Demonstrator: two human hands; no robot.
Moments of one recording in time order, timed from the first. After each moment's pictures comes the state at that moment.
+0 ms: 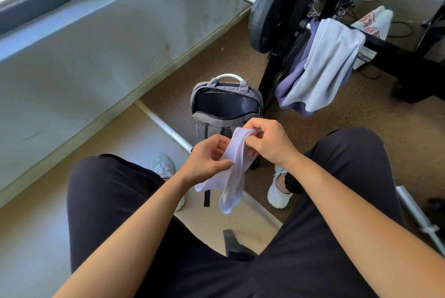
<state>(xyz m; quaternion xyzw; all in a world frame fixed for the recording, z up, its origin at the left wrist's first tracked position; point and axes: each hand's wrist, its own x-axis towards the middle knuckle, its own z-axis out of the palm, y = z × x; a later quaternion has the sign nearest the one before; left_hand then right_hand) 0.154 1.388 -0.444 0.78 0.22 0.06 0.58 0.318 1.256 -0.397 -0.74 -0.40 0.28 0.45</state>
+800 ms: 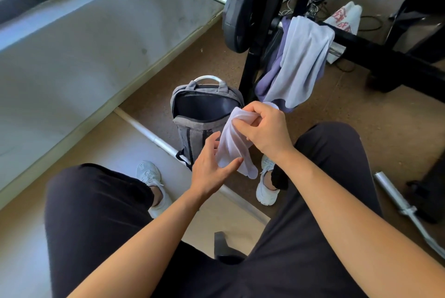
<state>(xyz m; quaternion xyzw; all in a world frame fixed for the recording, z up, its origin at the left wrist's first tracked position) 0.189 1.334 -0.477 0.81 0.30 0.12 0.48 0.335 1.243 -0.379 -0.79 -0.38 0.06 0.47</state>
